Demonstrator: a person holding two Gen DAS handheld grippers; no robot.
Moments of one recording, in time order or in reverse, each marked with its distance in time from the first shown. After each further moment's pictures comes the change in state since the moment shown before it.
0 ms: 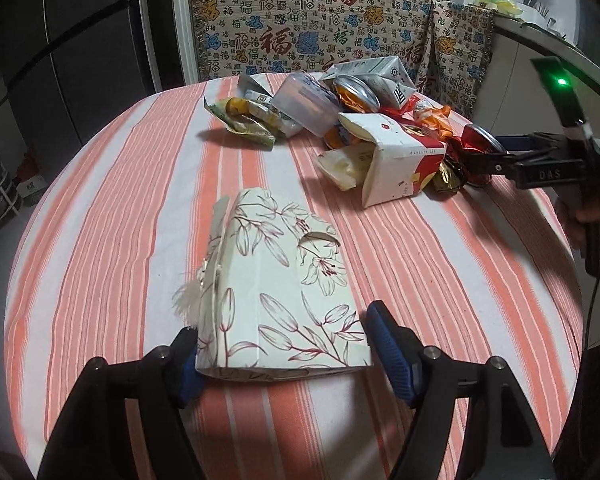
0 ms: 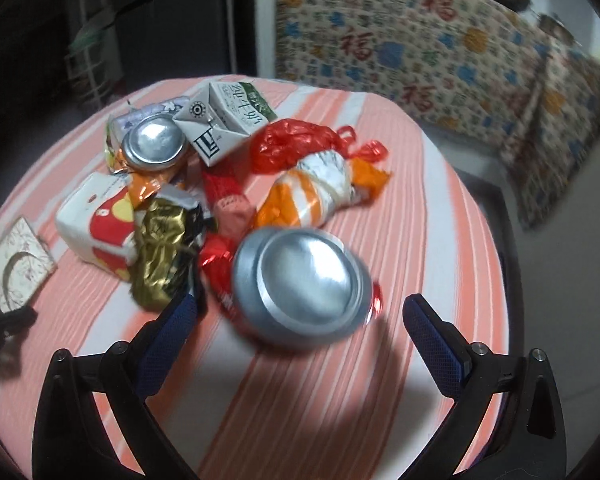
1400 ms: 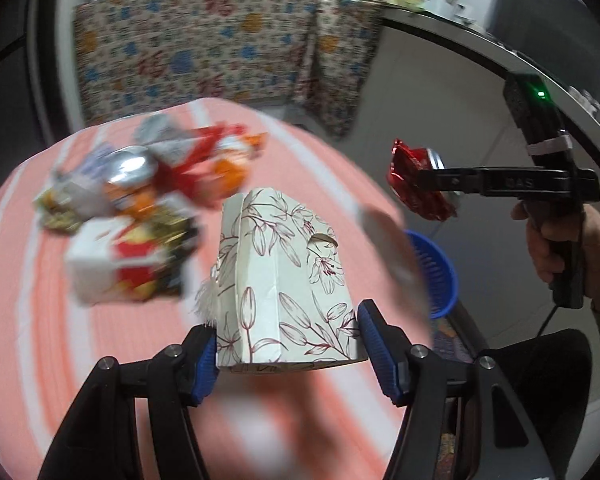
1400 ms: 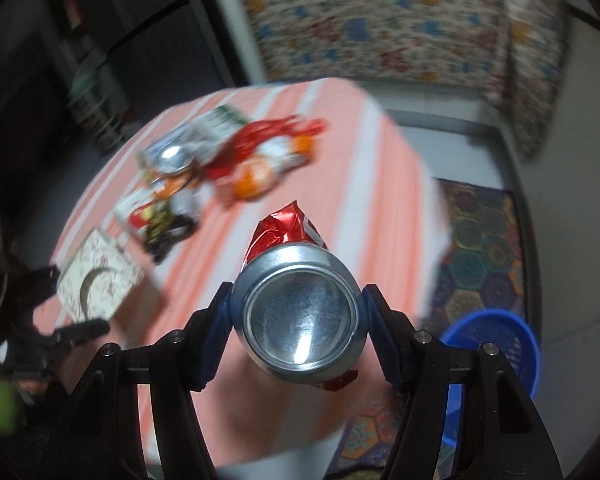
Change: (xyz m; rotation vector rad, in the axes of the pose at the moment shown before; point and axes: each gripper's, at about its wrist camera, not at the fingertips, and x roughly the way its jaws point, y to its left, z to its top) left arm -0.025 -0.155 0.057 0.167 0.004 -0.348; right arm -0.113 -0.092 -0.051 0.329 0.016 0.089
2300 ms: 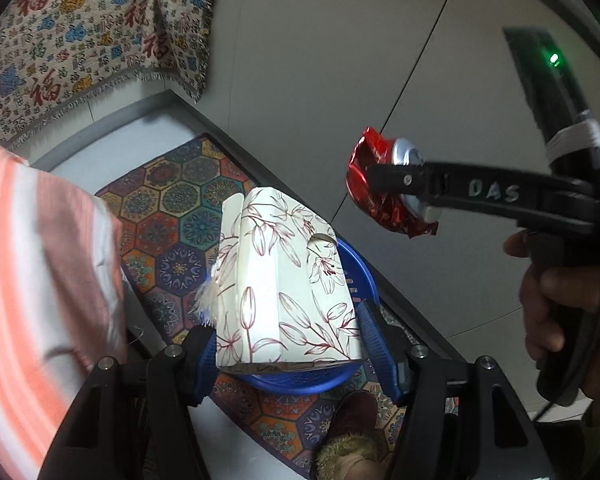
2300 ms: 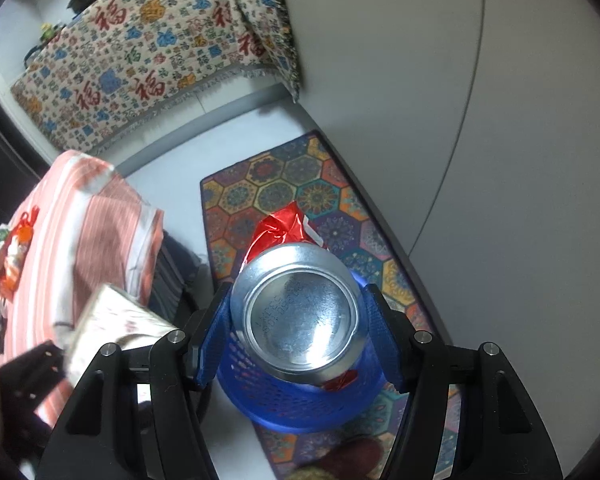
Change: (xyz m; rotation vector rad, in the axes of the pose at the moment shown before) left arm 0.252 -0.222 0.079 0.206 0.208 -0.171; right arm -0.032 -0.250 -0.077 0.459 -0.051 -0.337
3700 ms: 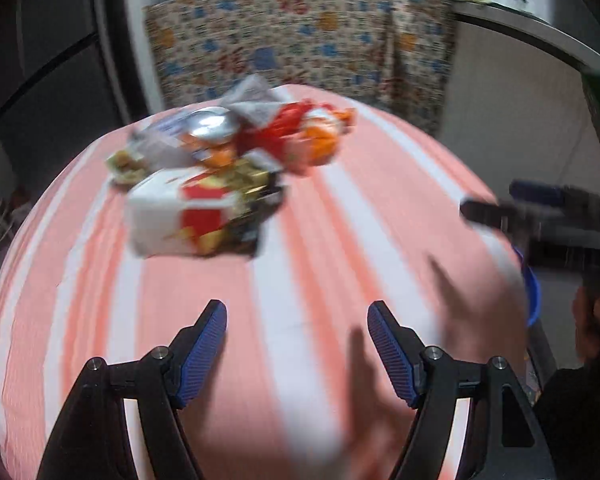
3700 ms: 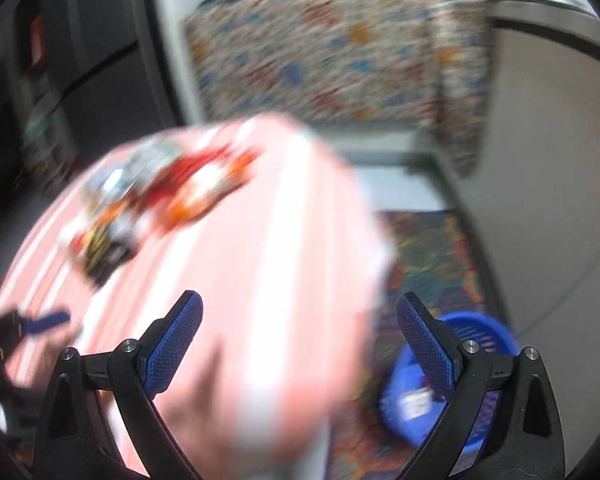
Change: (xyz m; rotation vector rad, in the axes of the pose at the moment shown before) left arm -0.236 0.190 -0.218 -0.363 -0.206 0.534; right arm -0.035 0.295 -0.113 -0.515 -0.130 0.233
